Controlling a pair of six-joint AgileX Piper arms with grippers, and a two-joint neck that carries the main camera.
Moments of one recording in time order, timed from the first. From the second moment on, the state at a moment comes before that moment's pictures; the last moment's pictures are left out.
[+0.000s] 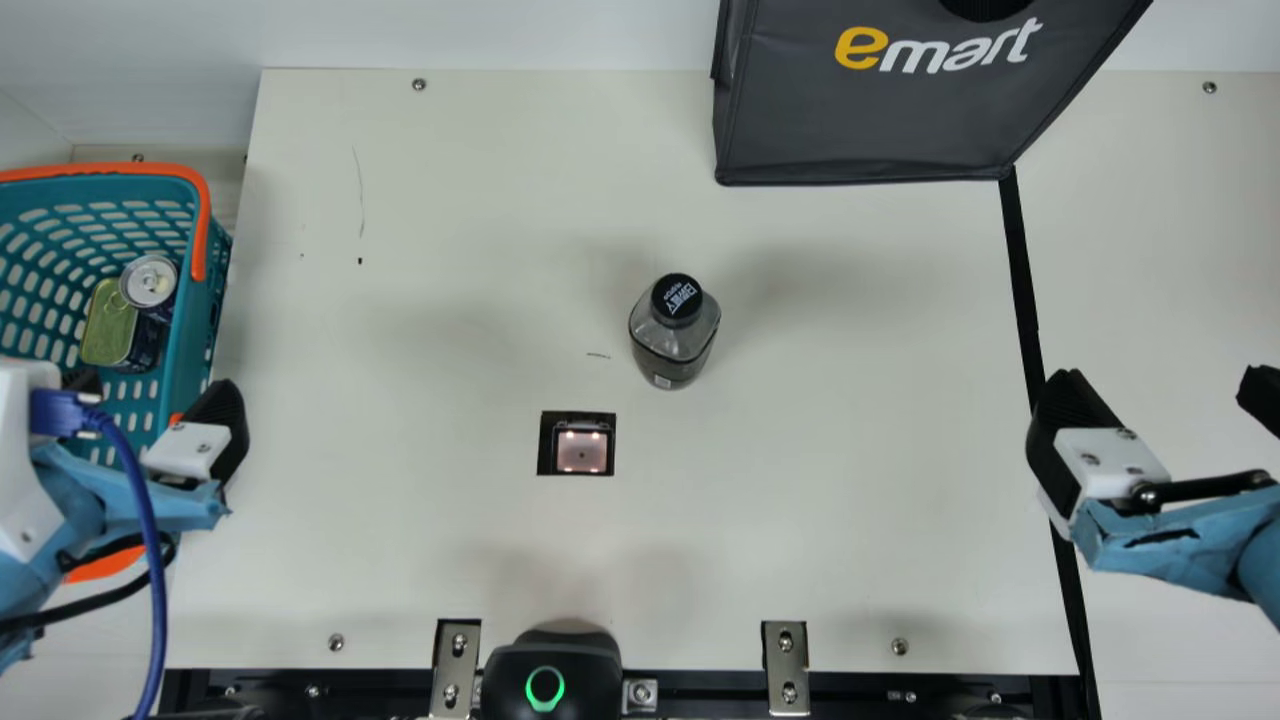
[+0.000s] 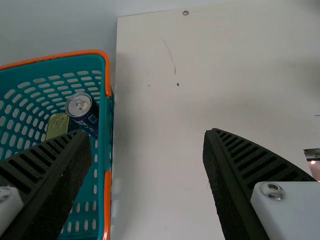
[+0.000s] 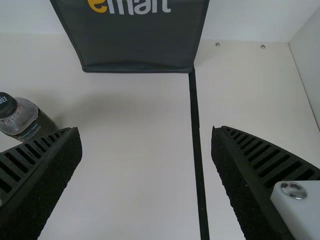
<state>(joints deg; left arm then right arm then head) 3.2 38.6 -40.7 -5.4 47.9 12.4 0.6 42.6 -69.8 -0.7 69.4 -2.3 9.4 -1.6</state>
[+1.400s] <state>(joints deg) 3.2 38.6 -40.7 -5.4 47.9 12.4 5.3 49.2 -66.3 -2.9 64.1 2.3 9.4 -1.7</state>
